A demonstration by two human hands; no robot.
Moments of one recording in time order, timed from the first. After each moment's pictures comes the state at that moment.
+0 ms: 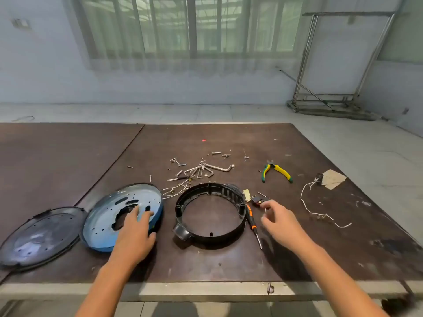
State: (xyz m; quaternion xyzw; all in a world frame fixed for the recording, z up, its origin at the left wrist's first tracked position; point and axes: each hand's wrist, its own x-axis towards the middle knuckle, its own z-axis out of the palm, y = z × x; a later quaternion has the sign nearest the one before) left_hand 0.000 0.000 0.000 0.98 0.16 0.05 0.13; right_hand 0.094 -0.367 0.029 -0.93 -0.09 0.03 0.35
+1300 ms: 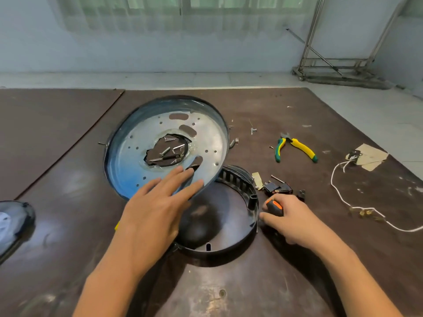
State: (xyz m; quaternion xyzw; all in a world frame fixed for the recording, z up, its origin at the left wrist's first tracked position) left_hand 0.064 -0.073 0.033 0.96 -0.13 0.23 0.05; right_hand 0.155 -0.345 -0.012 -0.92 -0.06 0.12 0.37
